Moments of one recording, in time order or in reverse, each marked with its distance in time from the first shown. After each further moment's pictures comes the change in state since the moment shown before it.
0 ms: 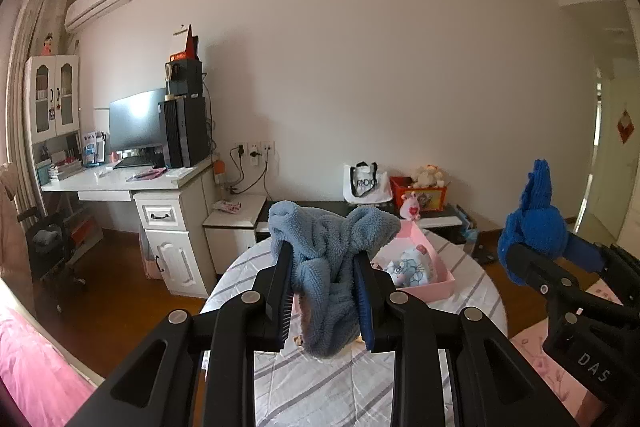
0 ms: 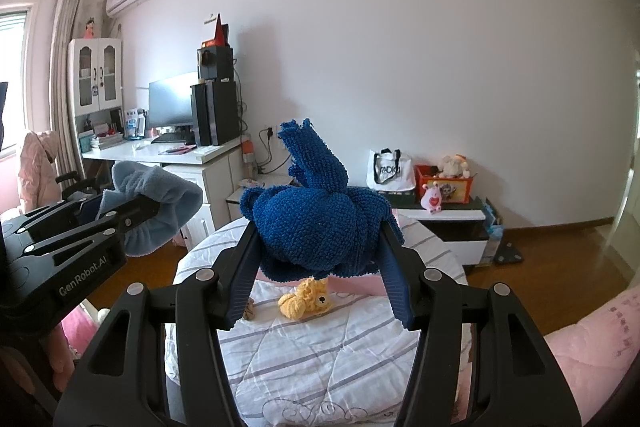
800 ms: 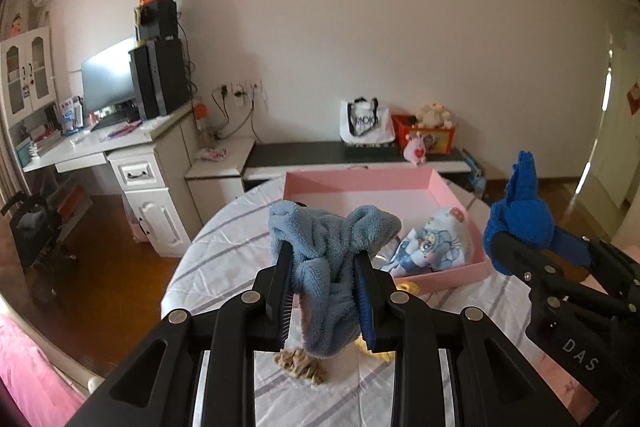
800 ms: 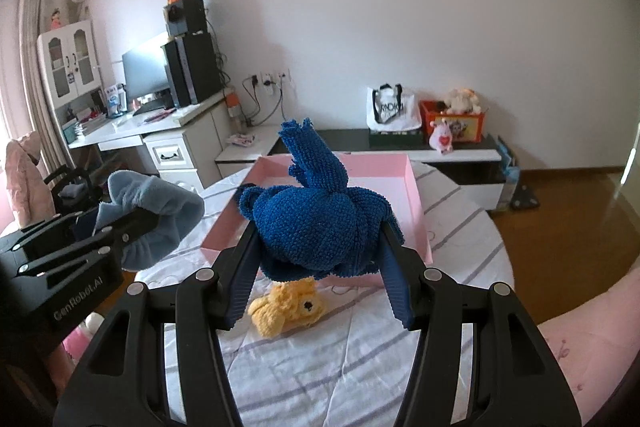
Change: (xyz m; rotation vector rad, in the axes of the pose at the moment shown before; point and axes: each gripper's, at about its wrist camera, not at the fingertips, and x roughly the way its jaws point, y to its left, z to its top) left arm 0.224 -0.015 0.066 0.039 0.246 -0.024; right arm 0.162 -0.042 -0.017 0.111 0.219 0.011
